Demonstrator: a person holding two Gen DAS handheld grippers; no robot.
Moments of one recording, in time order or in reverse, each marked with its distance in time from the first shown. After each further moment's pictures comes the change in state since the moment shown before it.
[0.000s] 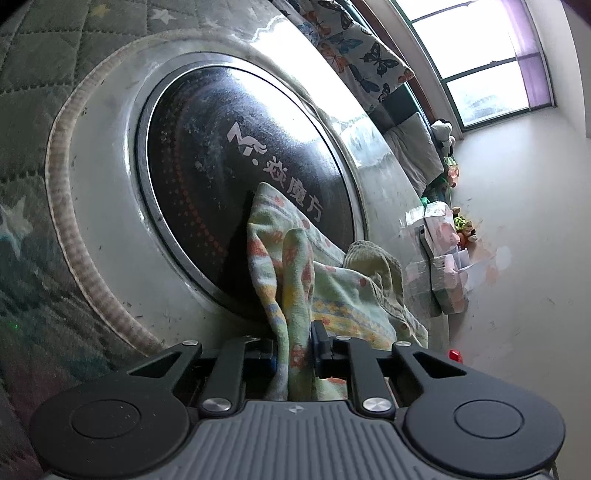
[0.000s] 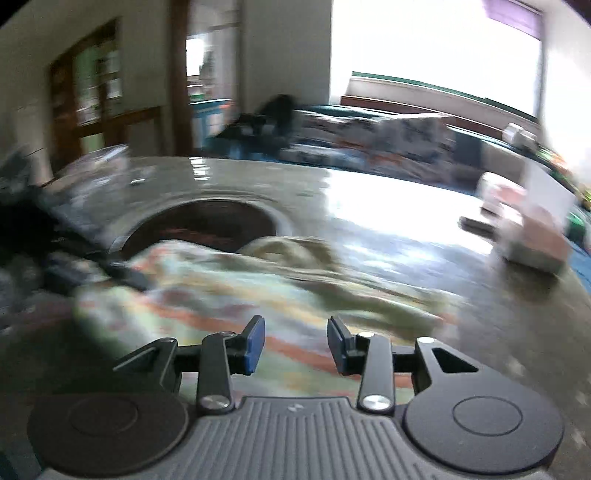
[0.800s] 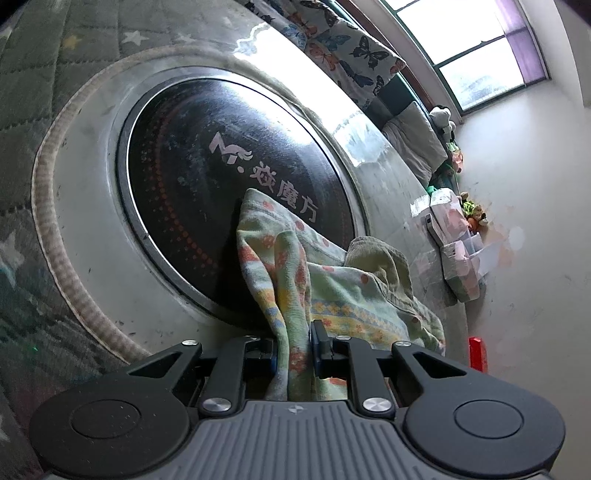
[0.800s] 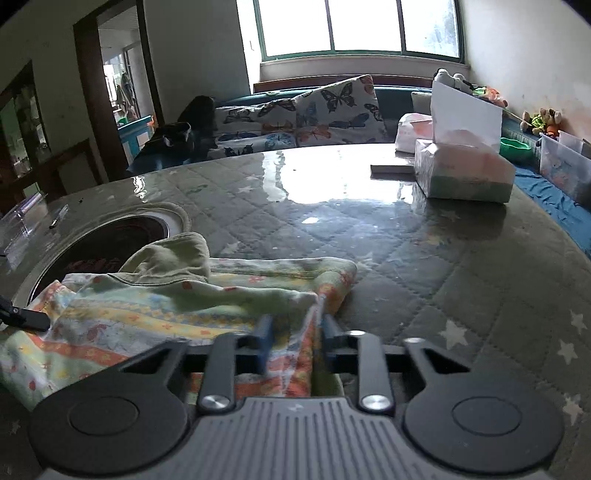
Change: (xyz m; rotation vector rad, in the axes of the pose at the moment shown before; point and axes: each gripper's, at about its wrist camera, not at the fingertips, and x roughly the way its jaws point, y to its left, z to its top) left arm 0.009 -0.018 -0.003 0.109 -0.014 0.065; right arm 0.028 -0.077 -0.015 0.231 0.027 -0.068
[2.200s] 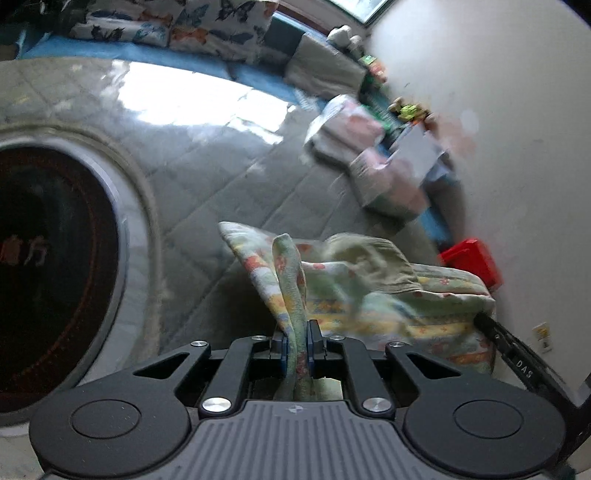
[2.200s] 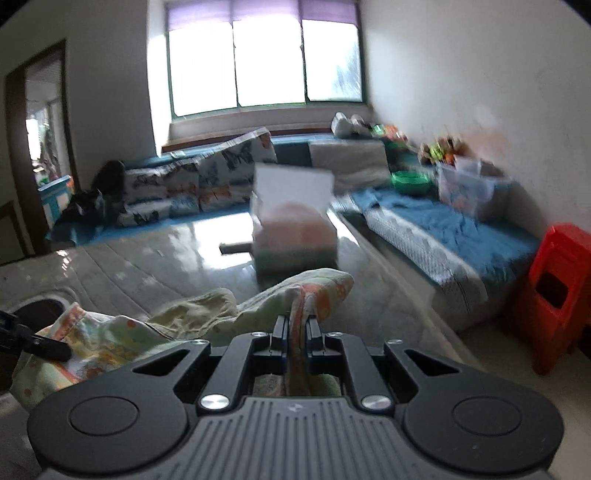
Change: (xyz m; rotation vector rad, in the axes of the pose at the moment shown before) left arm 0.110 -0.172 -0.023 0.432 0.118 -0.013; right arm -0.067 -0.110 0.021 0.126 -0.149 -0.295
